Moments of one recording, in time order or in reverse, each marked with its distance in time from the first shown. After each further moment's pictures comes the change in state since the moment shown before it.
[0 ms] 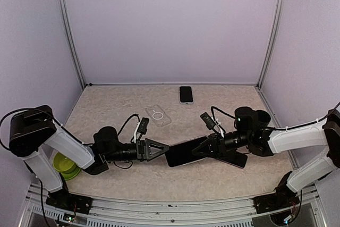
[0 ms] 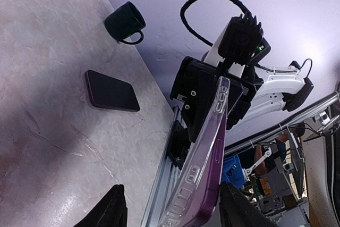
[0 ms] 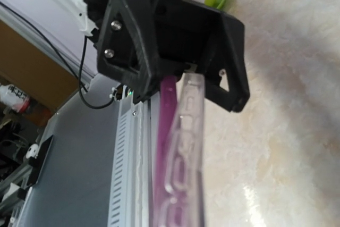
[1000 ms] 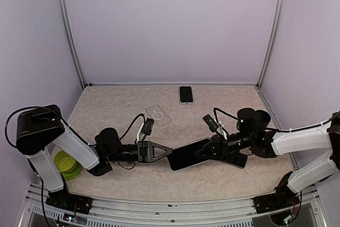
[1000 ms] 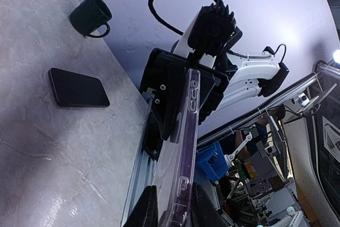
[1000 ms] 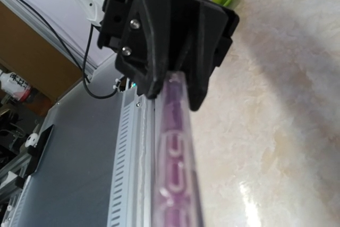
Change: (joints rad) left arm -0.026 0.087 0.027 0.171 0.093 -0.043; right arm 0.002 -0.056 -0.031 -0.035 -0.015 -0.056
